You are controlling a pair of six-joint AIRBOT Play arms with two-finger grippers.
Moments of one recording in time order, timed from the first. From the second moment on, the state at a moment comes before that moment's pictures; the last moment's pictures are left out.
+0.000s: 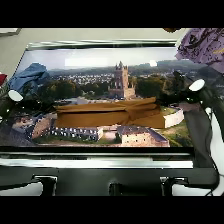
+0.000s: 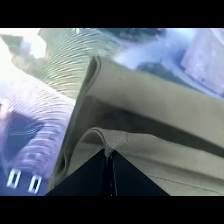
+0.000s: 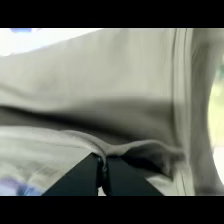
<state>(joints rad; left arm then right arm) 0.17 -1.46 1.13 1.21 -0.99 -1.70 -0.12 -1.54 1.30 -1.04 1.10 1.36</state>
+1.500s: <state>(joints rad) 0.16 -1.52 1.52 1.42 -1.26 -1.82 -0.48 -1.86 1.42 -0.74 1.45 1.23</state>
